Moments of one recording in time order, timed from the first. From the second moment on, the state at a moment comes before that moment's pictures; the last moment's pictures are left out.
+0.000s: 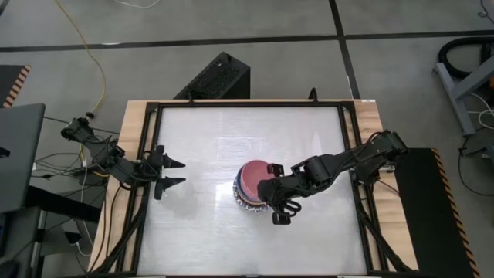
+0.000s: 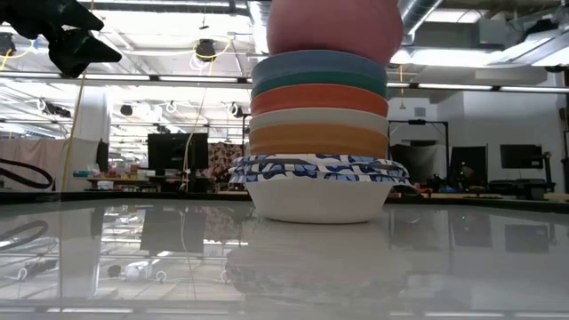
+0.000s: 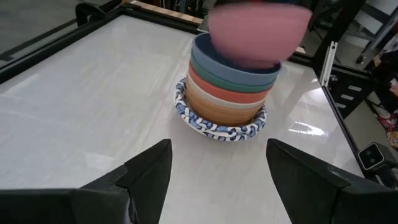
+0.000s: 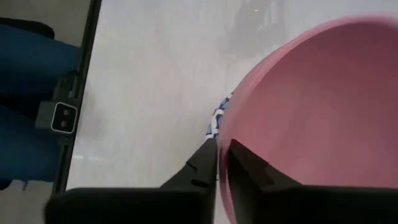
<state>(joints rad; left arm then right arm) -0.62 0.39 0.47 -0.44 -0.67 -0.49 0.37 1.66 1.66 -0.93 0.14 0.27</state>
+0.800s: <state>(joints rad) -0.62 0.39 0.47 -0.44 -0.67 -0.52 0.46 1.68 1.66 -0.73 0.62 0.42</state>
